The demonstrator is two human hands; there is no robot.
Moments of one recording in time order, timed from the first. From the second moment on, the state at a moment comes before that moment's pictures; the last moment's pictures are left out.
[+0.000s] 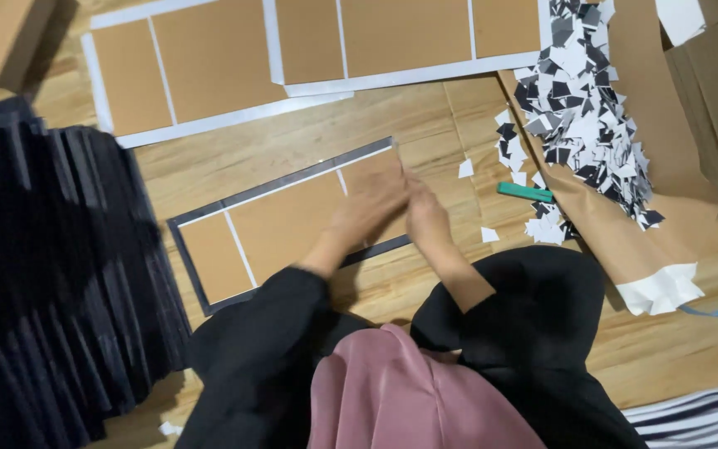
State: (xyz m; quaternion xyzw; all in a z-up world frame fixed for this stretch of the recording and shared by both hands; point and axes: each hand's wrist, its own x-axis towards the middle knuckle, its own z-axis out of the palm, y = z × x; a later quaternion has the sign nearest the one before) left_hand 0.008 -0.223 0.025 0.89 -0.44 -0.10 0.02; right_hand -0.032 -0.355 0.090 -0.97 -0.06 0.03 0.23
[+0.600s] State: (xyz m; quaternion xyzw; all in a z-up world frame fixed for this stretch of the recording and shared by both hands) left_hand -0.007 -0.189 0.018 0.88 -0.44 0.09 0.17; right_hand 0.035 -0.384 0.074 -0.94 -0.13 -0.04 0.31
